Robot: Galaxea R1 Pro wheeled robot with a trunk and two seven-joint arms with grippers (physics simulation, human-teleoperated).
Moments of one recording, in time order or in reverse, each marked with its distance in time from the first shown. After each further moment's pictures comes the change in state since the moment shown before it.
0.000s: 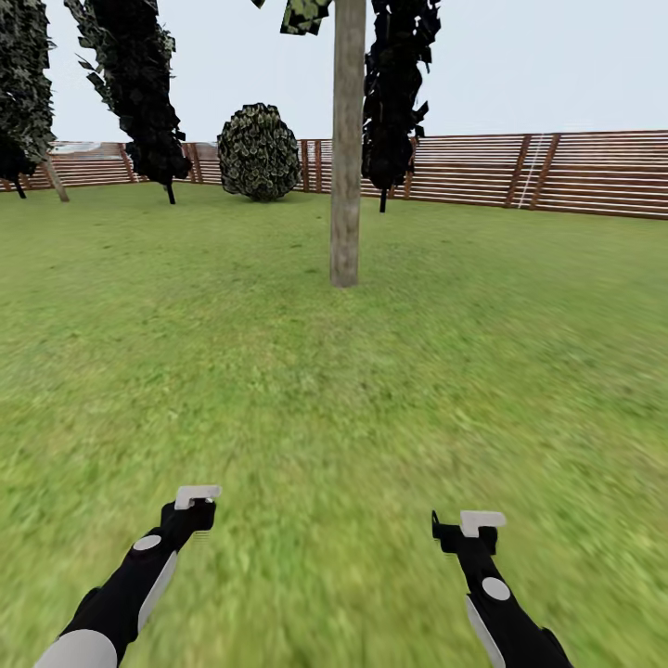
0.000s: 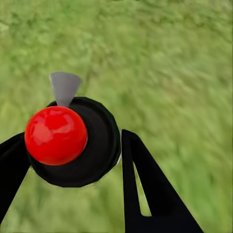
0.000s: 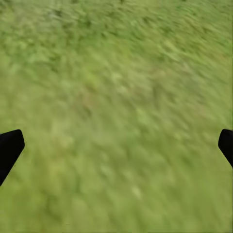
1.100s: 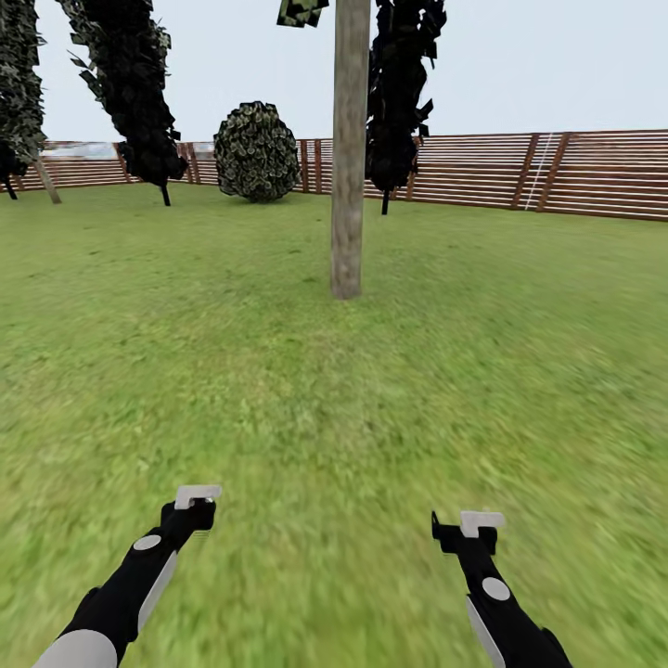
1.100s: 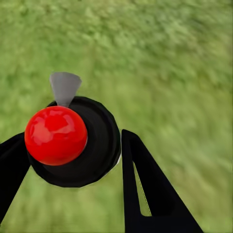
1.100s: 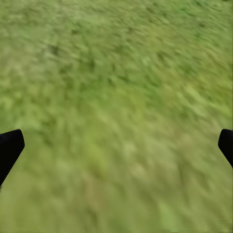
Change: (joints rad) left arm 0.000 0.000 0.000 -0.001 0.000 0.000 0.000; right arm 0.000 0.000 0.000 0.002 0.001 0.002 0.002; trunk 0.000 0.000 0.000
